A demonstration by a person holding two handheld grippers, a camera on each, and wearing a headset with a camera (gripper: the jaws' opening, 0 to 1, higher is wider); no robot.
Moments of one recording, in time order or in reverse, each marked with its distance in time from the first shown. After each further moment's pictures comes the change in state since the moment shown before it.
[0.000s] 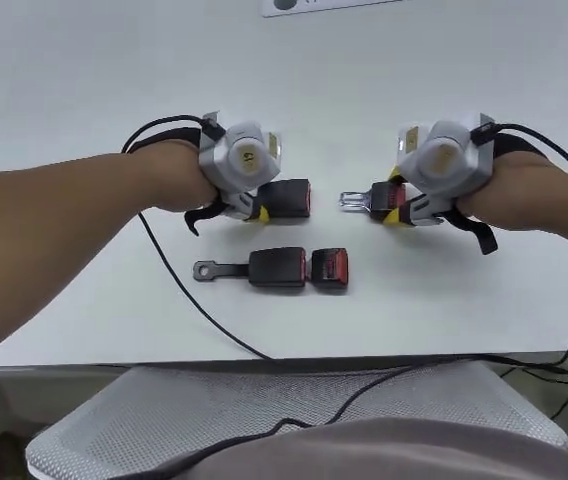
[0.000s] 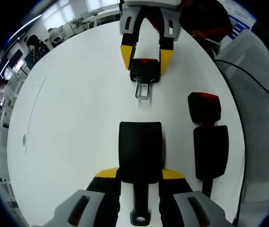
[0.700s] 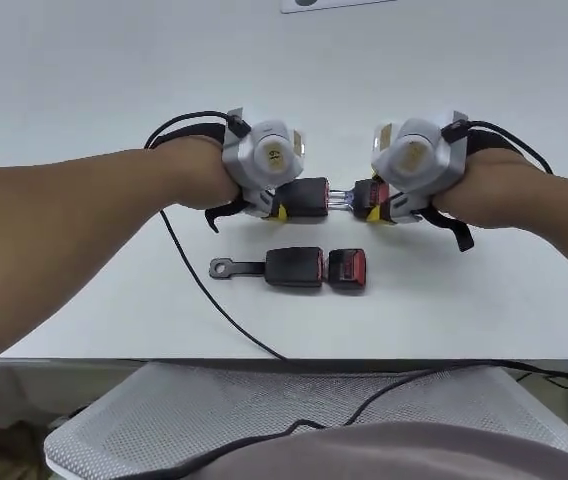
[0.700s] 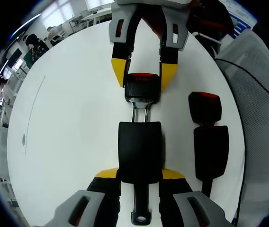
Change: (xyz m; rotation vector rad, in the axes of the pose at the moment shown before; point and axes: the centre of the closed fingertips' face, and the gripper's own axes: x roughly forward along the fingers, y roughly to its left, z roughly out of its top) left arm 0.009 0.002 -0.004 0.000 0.023 -0.003; right arm 0.020 0.004 0.029 -0.026 -0.003 0.008
